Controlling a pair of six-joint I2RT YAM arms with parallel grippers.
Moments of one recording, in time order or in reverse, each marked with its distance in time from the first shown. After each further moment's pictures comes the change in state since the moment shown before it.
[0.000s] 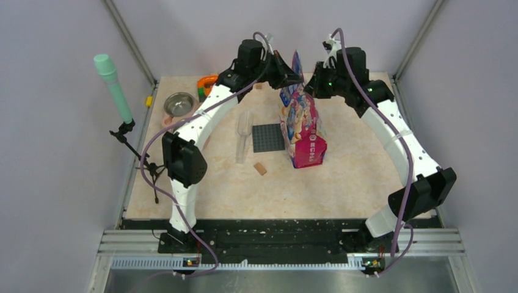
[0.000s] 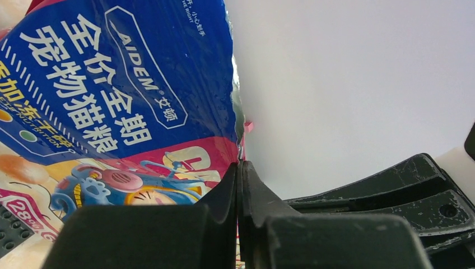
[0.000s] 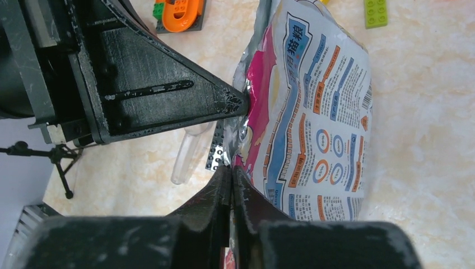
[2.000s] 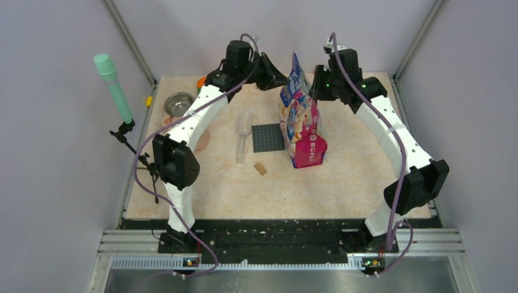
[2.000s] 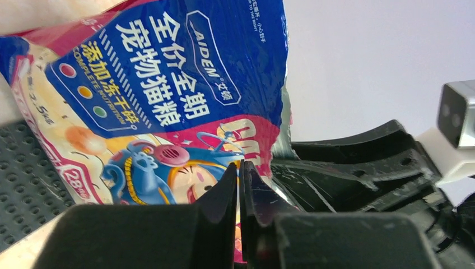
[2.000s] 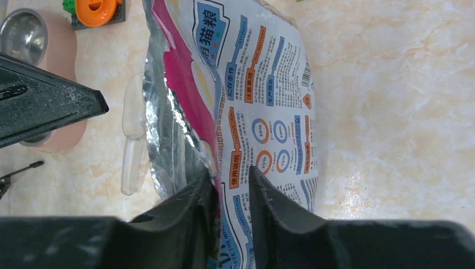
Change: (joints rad) left arm 0.064 -0.075 -0.093 -0.044 -0.002 0.035; right arm 0.001 0.056 0.029 -0.091 0.210 -0.003
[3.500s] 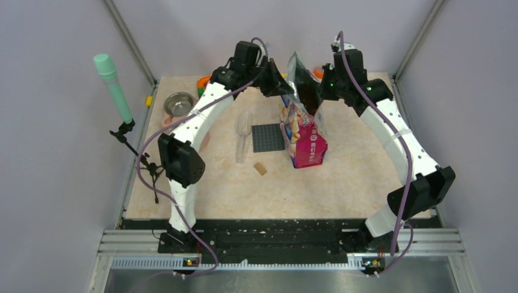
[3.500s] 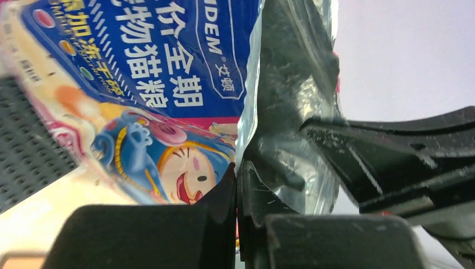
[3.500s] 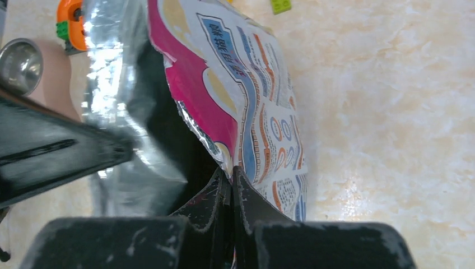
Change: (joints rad) left arm -0.051 0.080 0.137 -0.185 0.029 0.058; right arm 0.010 -0.042 -0.010 0.001 0.064 0.035
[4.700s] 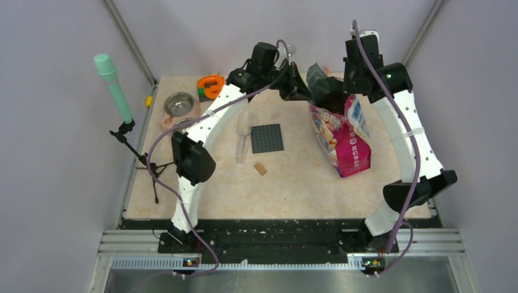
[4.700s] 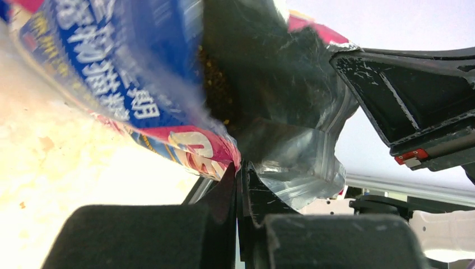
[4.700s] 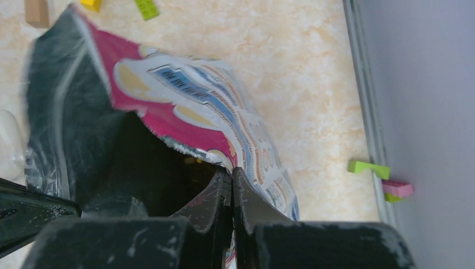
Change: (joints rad) left arm -0.079 0.078 0.122 0.007 0.198 0.002; right arm -0.018 0.060 0.353 -0.415 0.372 -0.123
